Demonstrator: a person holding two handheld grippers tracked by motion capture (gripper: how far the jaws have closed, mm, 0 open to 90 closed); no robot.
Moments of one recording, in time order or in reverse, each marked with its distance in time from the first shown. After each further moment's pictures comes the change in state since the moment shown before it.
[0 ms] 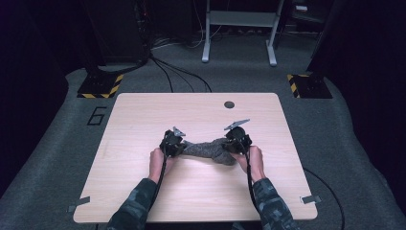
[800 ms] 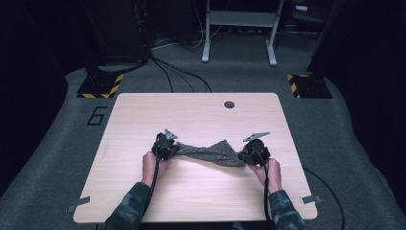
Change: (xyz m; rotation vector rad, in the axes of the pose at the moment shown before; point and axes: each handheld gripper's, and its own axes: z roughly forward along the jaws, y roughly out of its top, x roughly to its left) left arm 0.010 -0.018 -0.014 -0.005 0.050 -0.002; right arm -0.029 -0.063 -0.017 0.028 -0.020 0.062
